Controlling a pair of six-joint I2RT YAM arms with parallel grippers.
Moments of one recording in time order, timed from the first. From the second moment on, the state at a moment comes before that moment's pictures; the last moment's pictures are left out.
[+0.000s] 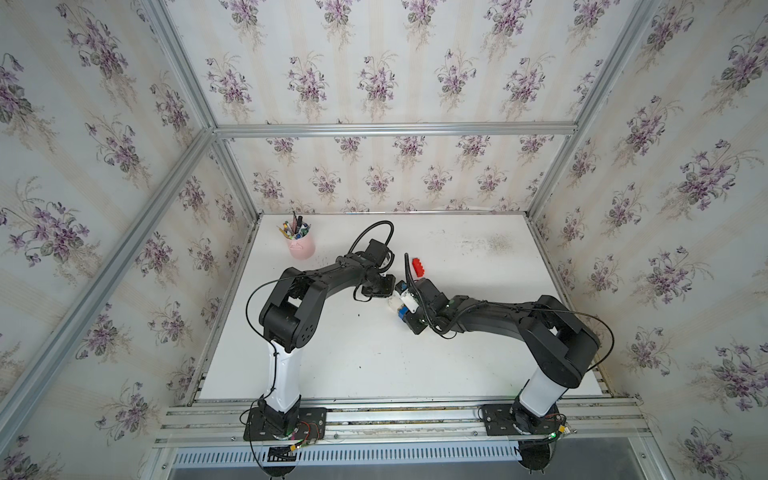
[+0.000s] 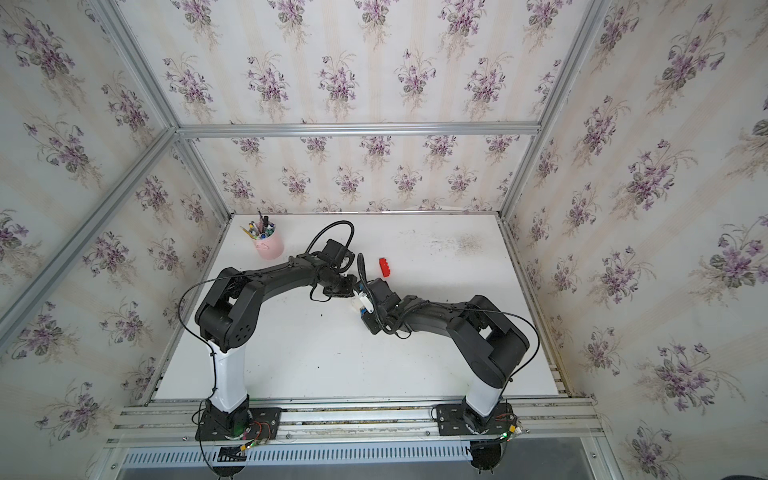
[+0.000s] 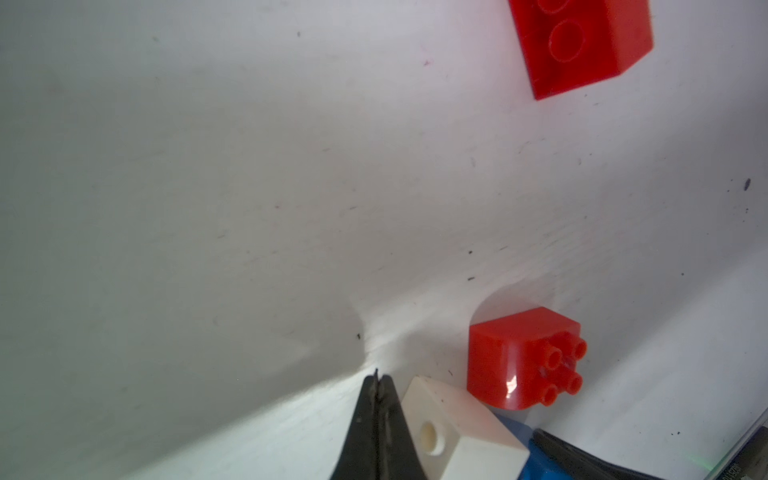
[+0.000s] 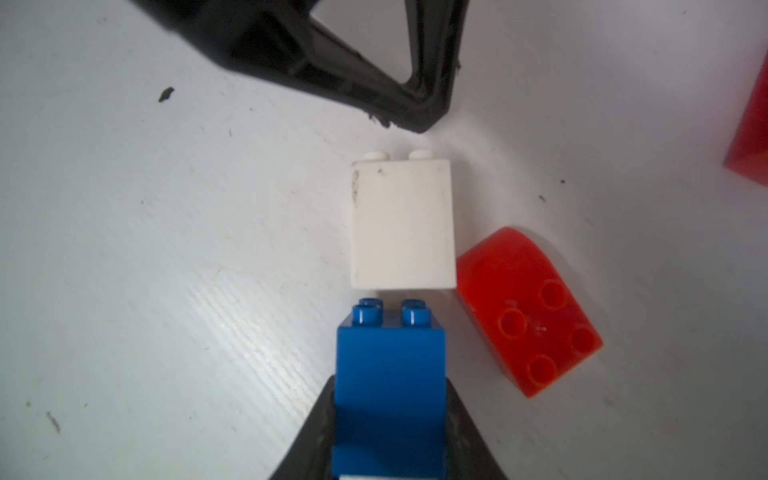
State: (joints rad) left arm -0.50 2.03 1.38 -0.54 0.27 -0.36; right arm 0.80 1.72 0.89 -0.15 -0.01 0.02
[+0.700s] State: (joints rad) left arm -0.50 2.07 1.42 -0.56 0.27 -0.34; right arm 0.80 1.75 0.91 -0.13 0.02 0.01
